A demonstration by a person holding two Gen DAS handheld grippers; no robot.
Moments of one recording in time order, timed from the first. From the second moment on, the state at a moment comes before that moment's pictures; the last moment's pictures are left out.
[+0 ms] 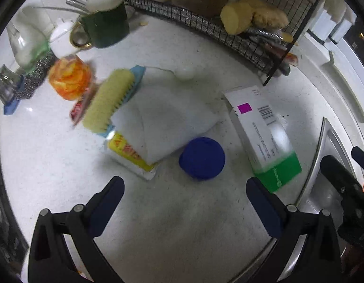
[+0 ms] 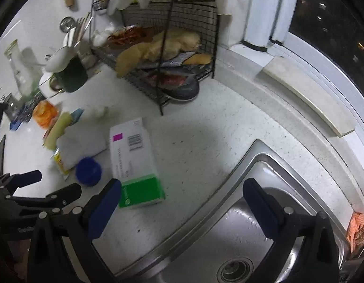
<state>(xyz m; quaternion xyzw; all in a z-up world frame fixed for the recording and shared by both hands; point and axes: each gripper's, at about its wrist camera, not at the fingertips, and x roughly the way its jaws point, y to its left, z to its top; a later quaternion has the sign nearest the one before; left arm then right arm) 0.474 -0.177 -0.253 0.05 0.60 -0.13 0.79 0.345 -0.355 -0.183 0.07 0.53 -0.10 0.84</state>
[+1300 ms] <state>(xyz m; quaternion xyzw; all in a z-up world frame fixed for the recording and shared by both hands) 0.462 -0.129 -0.271 0.00 0.60 -0.11 0.79 0.391 -0.314 -0.232 0.04 0.58 -0.01 0.81</state>
